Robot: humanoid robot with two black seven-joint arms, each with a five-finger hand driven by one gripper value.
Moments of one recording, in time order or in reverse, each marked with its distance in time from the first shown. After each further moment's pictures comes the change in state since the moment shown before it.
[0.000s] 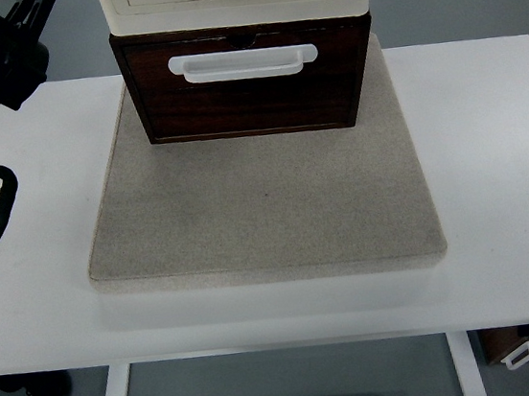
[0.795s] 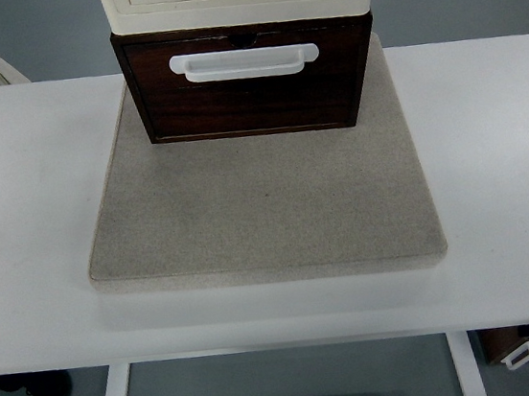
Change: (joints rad) left arm -0.043 0.109 -0.364 0.458 -0.165 0.000 -0.200; right arm 0.000 0.000 0.000 0.000 0.000 0.000 0.000
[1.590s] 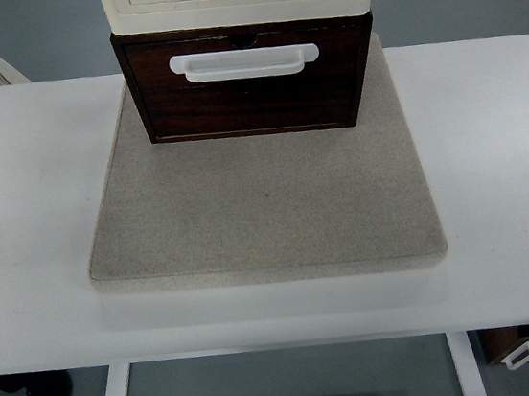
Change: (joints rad) left arm 0.139 -0.004 0.233 0.137 -0.006 0.416 -0.039; right arm 0.000 0.000 0.005 0.000 0.000 0.000 0.000
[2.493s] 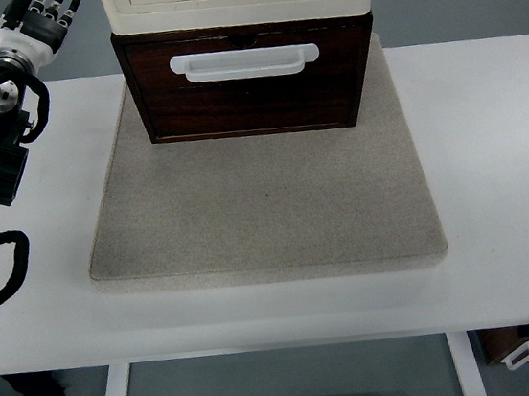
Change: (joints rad) left arm 0.127 -0.149 -0.001 0.089 -0.234 0.082 -0.006; right arm -0.002 0.000 0.002 0.000 0.003 -0.001 0.000
